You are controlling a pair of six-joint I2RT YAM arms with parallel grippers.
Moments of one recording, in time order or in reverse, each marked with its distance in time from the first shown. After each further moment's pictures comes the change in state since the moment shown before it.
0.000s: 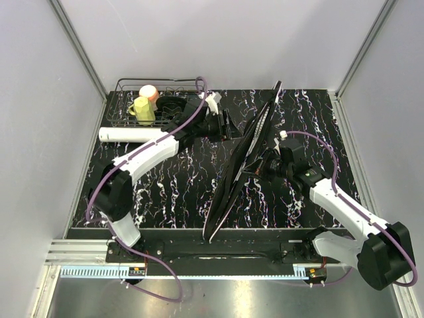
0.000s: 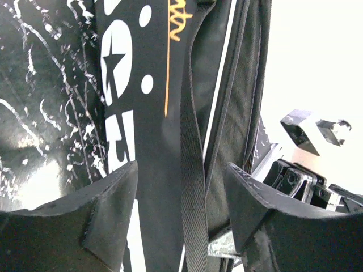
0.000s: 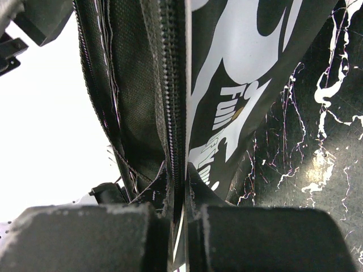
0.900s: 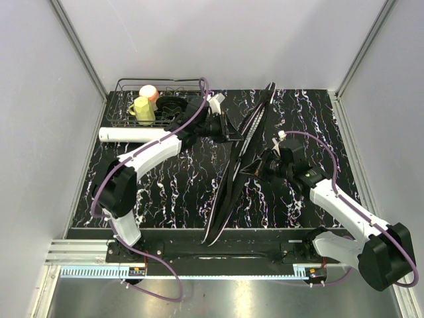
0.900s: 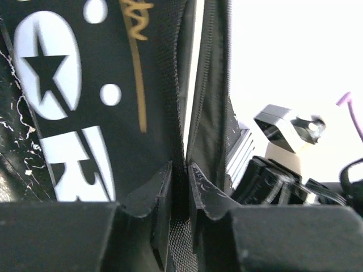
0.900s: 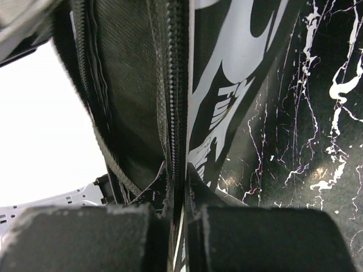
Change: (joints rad) left arm 0.016 0.074 0.002 0.129 0.164 -0.108; right arm 0.005 -0.008 0.000 0.006 -0.029 -0.004
